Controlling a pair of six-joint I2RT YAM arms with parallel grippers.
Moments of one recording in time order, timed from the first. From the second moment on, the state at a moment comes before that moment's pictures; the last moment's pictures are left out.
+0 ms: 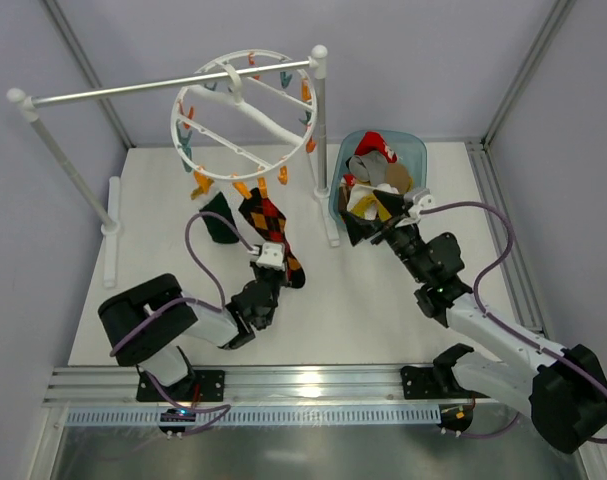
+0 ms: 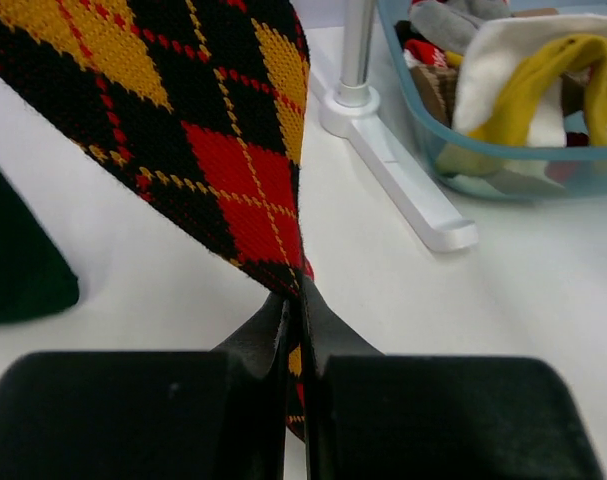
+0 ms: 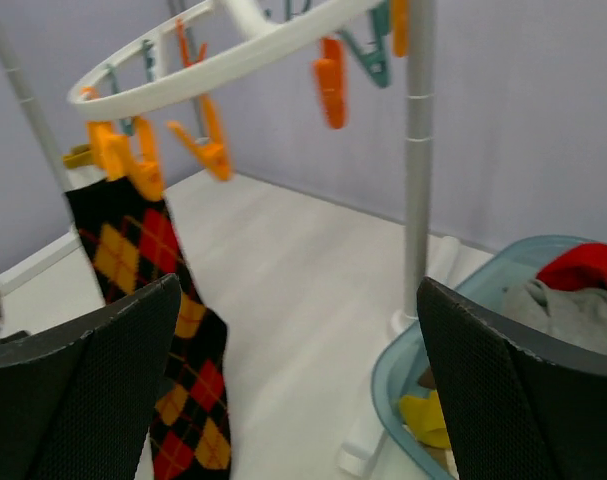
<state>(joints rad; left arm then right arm) -0.99 1.58 0.34 1.25 -0.79 -0.04 0.50 0.99 0.47 0.82 -0.07 0.14</state>
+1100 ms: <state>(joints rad) -1.29 1.70 0.36 1.31 -0.97 0.24 0.83 1.34 0.97 0.53 -0.07 -0.09</state>
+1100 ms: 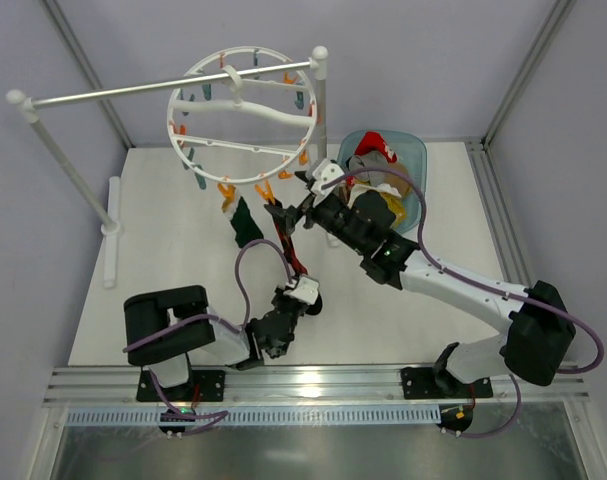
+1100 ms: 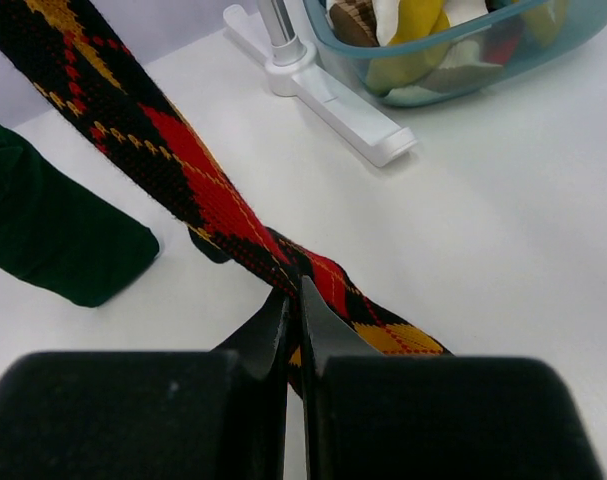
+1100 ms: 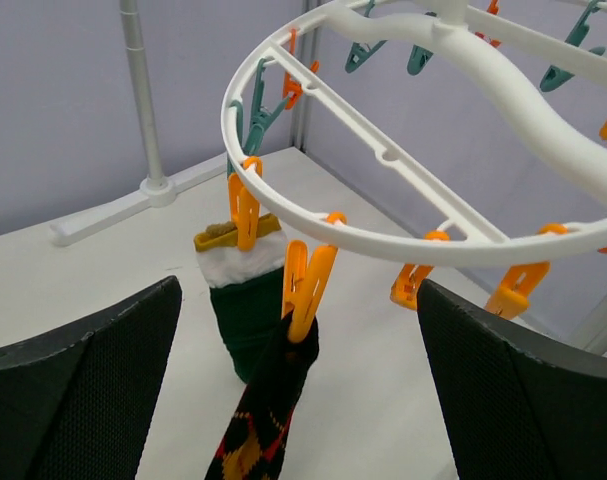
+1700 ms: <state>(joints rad) -1.29 1.67 0.34 1.31 -0.92 0.26 1.05 1.74 1.36 0.36 0.50 -0.37</state>
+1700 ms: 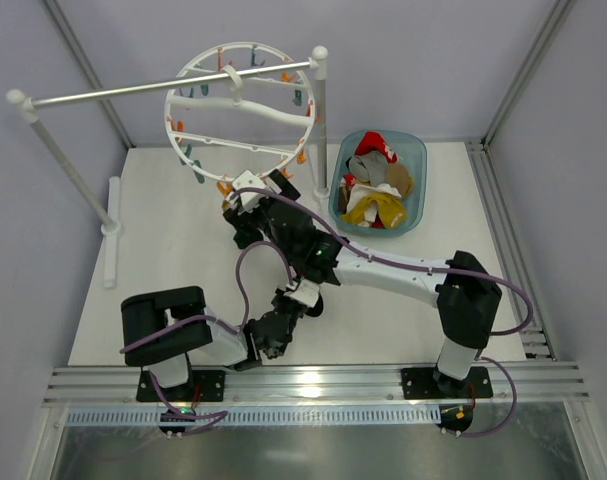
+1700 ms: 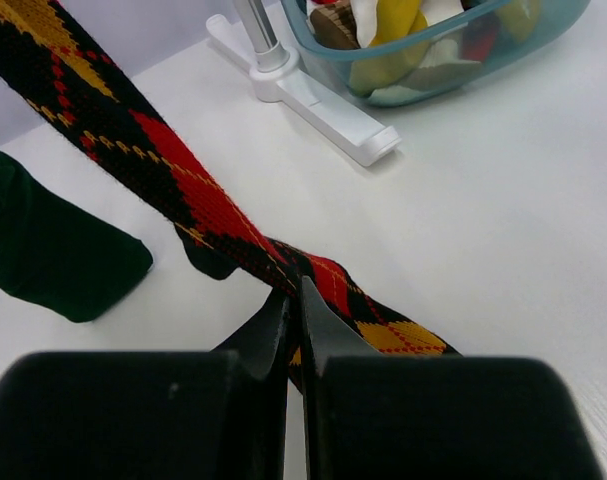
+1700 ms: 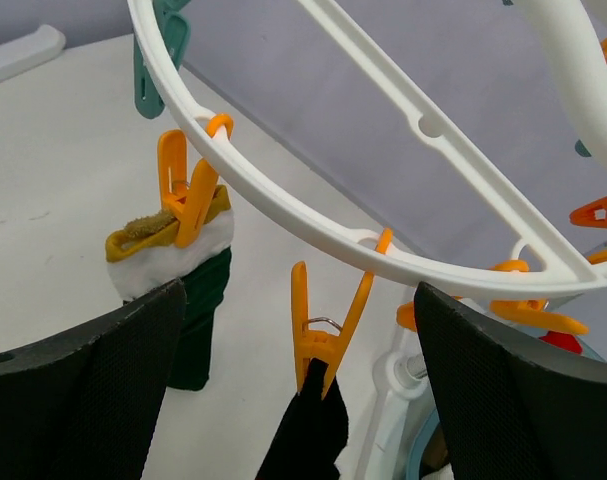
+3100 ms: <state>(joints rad) -1.29 1.67 0.34 1.32 -0.92 0.27 1.09 1.85 1.60 0.03 0.67 -0.31</state>
